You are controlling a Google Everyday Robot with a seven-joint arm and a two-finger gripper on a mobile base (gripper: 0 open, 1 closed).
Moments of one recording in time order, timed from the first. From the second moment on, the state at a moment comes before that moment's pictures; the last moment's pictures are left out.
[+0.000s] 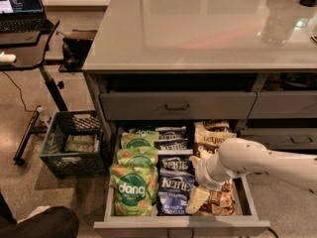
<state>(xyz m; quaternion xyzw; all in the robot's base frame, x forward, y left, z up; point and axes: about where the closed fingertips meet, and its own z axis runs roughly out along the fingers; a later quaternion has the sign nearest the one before) 0.465 -0.118 0.513 -0.63 0.74 0.14 0.20</state>
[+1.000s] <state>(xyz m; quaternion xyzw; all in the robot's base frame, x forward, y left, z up) 0.490 -0.103 0.469 -0.61 0.74 0.14 0.24</state>
